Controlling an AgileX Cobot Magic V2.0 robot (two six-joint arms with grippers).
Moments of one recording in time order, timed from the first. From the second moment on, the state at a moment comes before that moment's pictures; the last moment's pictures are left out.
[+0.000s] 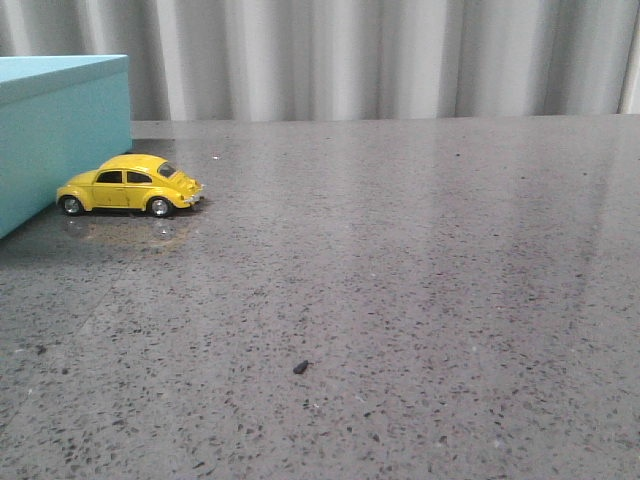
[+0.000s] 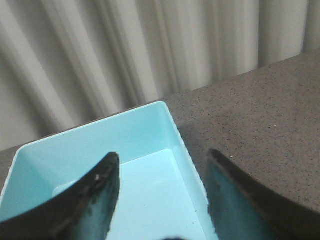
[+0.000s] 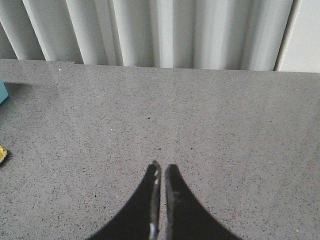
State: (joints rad) left arm -0.24 0.95 -0.89 0.16 0.27 -0.01; right arm 0.15 0.58 -0.95 -0.08 0.75 0.09
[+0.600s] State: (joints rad) left arm -0.30 1.09 -1.14 0.16 0.68 0.10; right arm 0.15 0.58 -0.95 -0.08 0.75 0.09
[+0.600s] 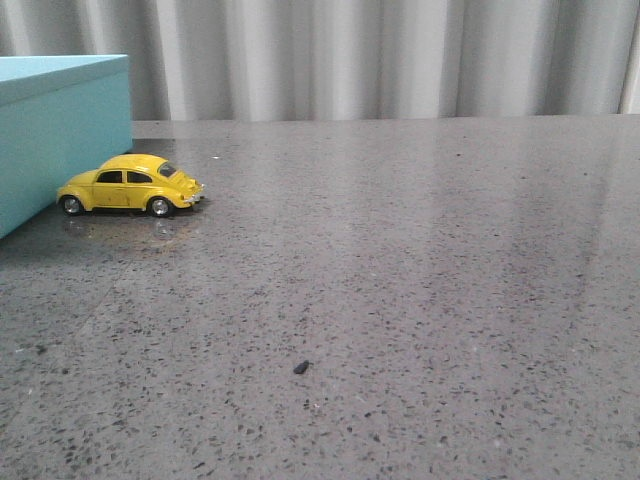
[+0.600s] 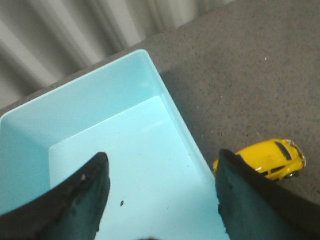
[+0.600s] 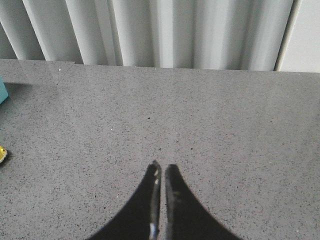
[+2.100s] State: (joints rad) left arm -0.54 1.67 -1.36 0.20 0.88 0.88; right arm 0.15 0.58 -0.95 -0.07 0.75 0.09
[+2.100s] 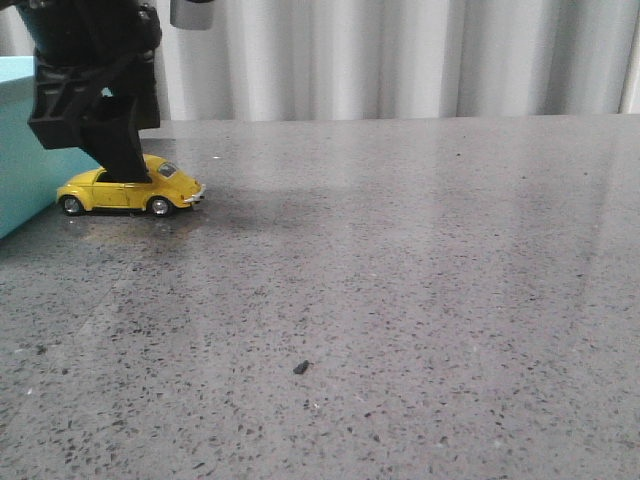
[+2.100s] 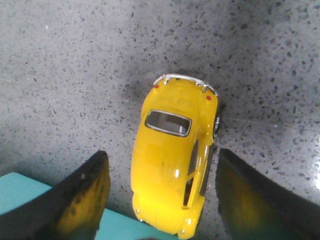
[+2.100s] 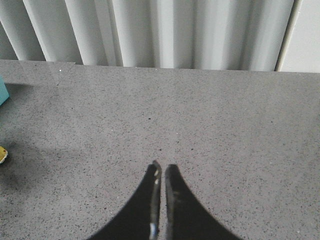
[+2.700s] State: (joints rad) left arm -0.50 1.74 -1.36 0.20 0.85 0.86; right arm 0.15 0.58 -0.95 -0.07 0.75 0.09
